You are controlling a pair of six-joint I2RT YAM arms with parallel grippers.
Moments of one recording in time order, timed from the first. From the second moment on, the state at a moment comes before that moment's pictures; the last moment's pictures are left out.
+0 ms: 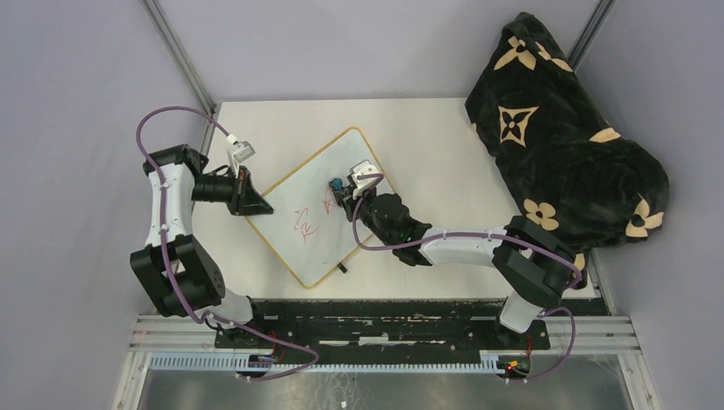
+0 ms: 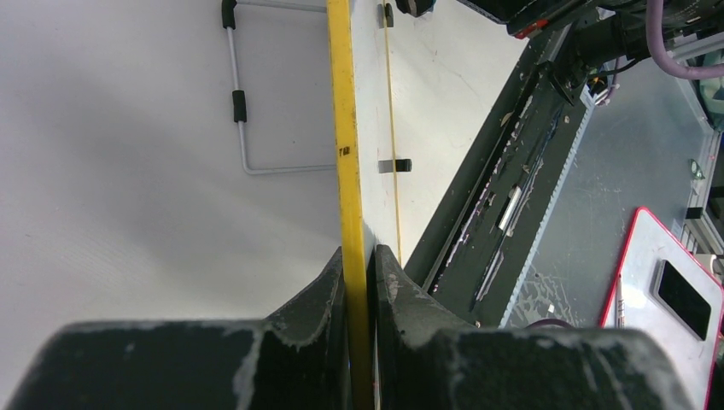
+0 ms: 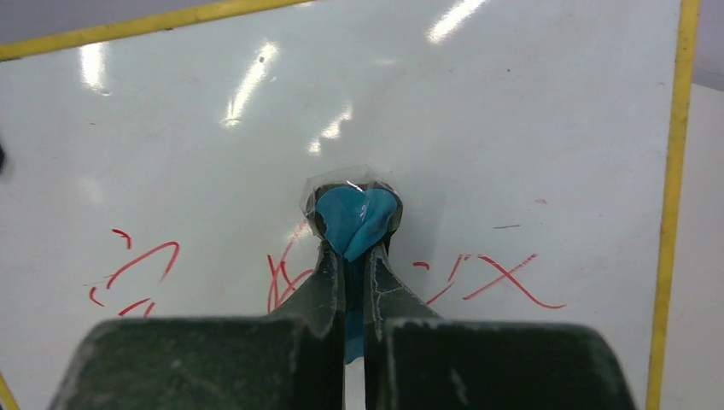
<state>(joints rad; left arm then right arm) 0.34 1.50 1.34 -1.52 1.03 1.10 1.01 1.67 0.89 0.74 0.33 0.09</state>
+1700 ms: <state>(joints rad) 0.34 1.49 1.33 -1.51 1.04 1.11 0.92 1.69 0.89 0.69 0.43 0.08</state>
